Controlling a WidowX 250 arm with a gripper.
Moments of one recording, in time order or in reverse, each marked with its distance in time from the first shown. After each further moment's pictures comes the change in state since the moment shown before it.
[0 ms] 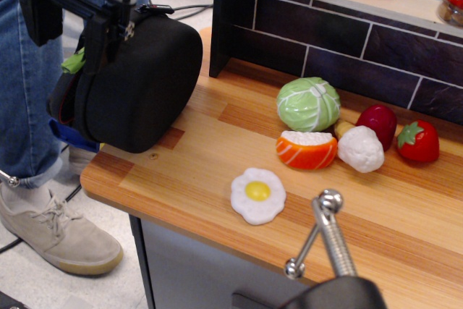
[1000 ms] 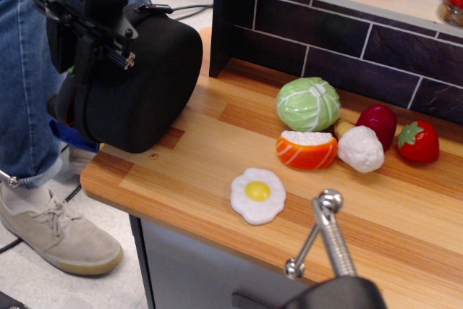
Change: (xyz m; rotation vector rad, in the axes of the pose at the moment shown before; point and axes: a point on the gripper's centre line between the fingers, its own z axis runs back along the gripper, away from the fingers) arm 0.011 0.002 -0.027 0.044 0.011 -0.083
